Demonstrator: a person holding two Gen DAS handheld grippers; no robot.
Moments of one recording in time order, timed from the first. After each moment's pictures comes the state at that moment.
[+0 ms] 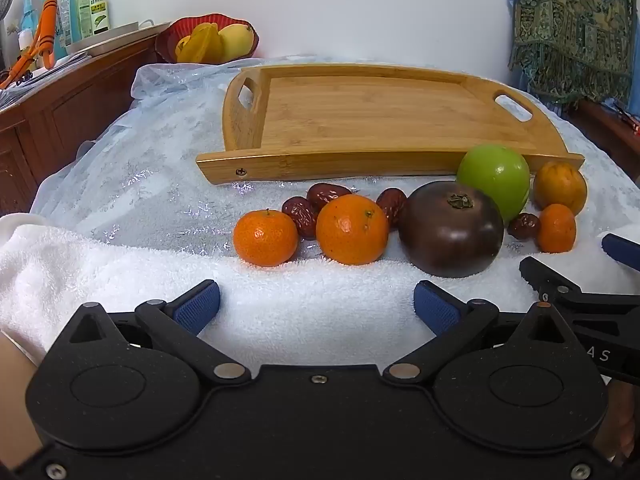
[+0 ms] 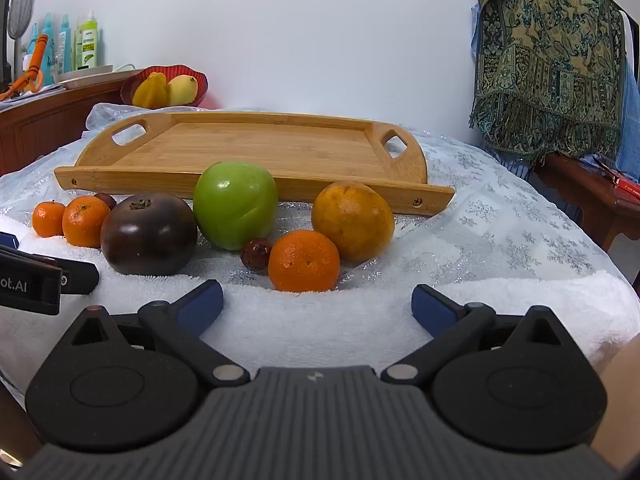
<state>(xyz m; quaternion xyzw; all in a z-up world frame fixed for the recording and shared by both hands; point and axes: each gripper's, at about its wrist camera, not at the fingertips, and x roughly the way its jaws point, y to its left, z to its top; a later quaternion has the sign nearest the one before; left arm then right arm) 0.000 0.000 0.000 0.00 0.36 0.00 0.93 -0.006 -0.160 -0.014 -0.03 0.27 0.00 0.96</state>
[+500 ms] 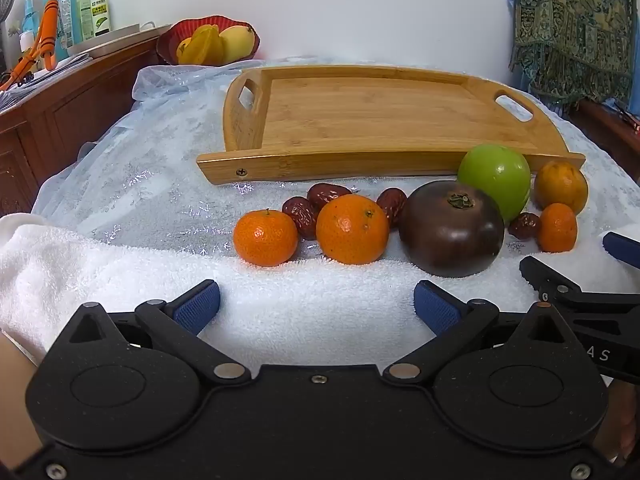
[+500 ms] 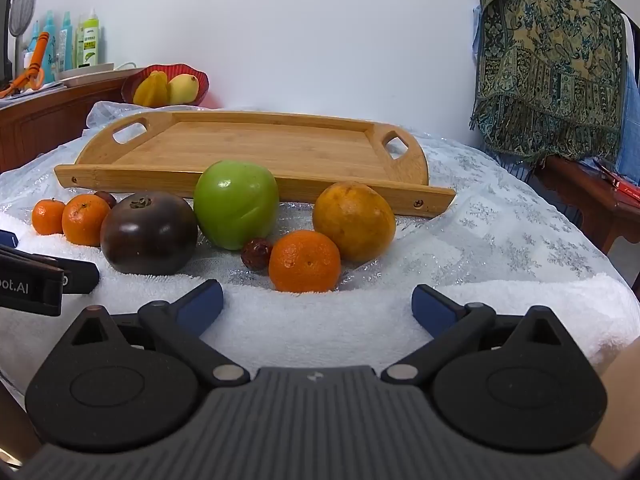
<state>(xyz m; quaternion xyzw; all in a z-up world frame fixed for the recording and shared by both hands) 0.001 0.004 -0.005 0.00 0.36 0.00 0.93 -0.006 -0.160 -0.014 -0.04 0.27 0.00 0.96</state>
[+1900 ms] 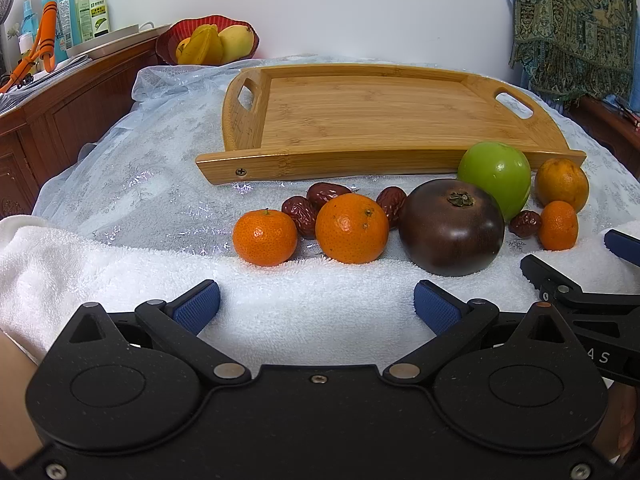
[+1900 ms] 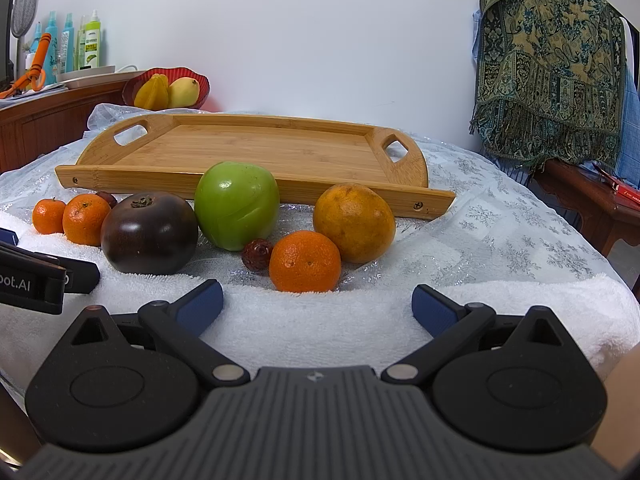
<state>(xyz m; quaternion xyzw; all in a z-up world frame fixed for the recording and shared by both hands) 0.002 0.001 -0.006 0.00 0.36 0.01 0.93 -0.008 -0.160 -0.014 -0.04 0.27 0.00 0.96</state>
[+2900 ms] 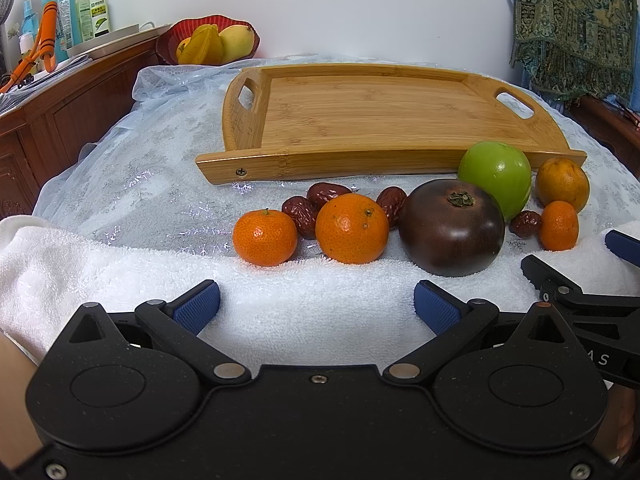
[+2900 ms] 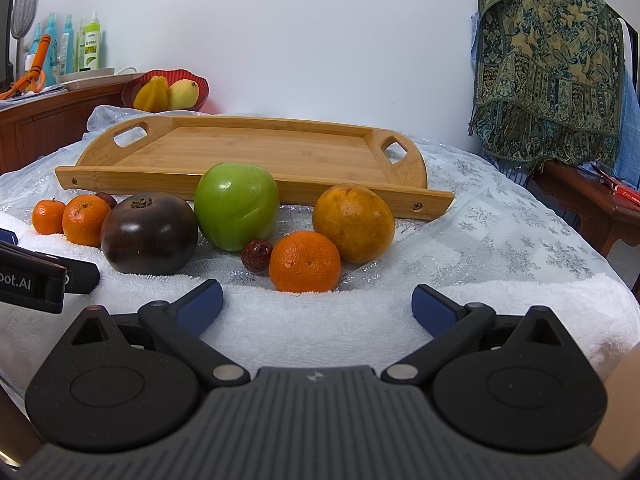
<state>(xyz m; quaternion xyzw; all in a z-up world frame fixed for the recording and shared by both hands) 0.003 0.000 -0.006 0.00 0.36 0.01 0.93 -0.009 -0.159 -0.012 -0.04 0.26 0.00 0.96</state>
